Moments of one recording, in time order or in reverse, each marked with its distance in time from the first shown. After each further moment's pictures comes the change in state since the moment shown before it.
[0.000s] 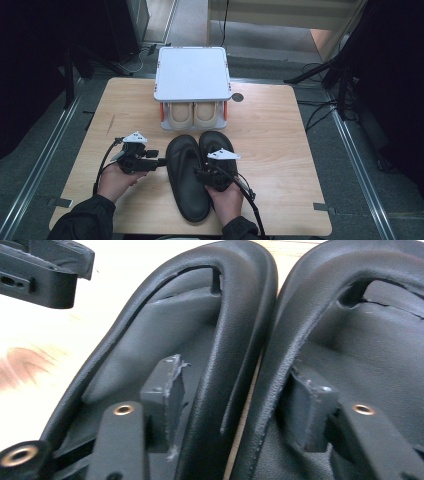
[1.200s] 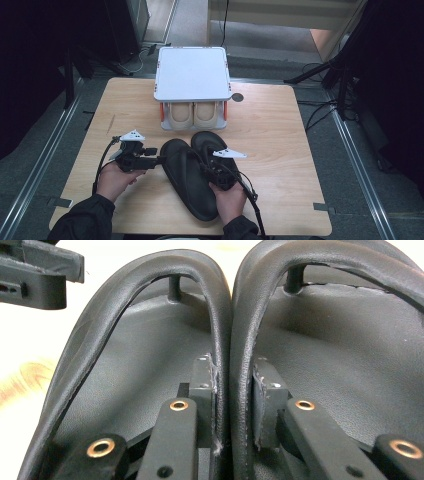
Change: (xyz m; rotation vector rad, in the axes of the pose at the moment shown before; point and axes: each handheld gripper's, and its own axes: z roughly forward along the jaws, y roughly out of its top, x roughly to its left) left arm 0.004 0.002 -0.005 -0.038 0.004 -0.014; right arm -0.010 0.001 -0.006 0.011 0.028 0.092
